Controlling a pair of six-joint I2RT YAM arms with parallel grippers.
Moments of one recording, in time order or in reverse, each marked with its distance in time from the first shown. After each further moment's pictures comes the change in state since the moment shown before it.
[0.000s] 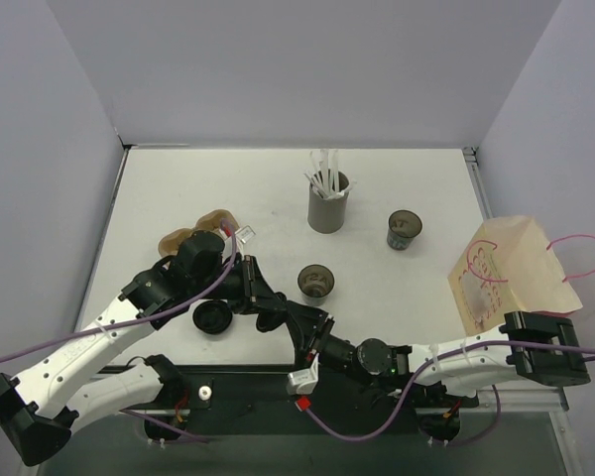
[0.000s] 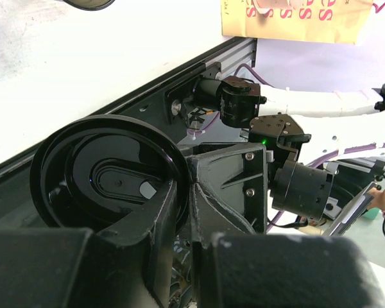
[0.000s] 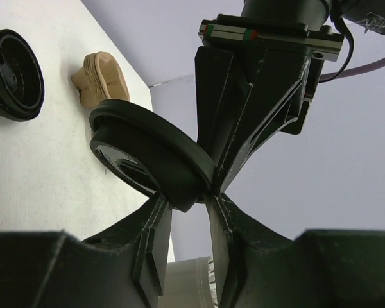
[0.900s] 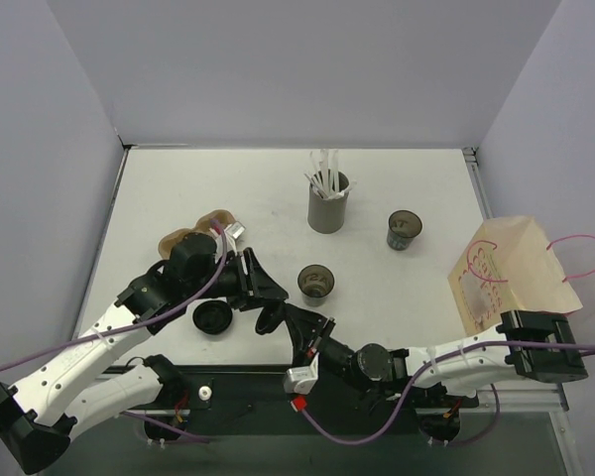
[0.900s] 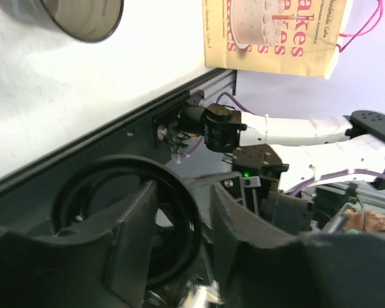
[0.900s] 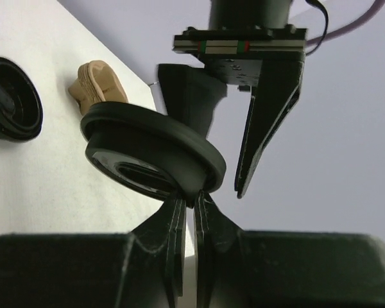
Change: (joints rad) left arm 0.030 -0.051 -0.068 0.107 -0.040 -0.098; right arm 0.050 0.032 0.017 0.055 0.108 0.082
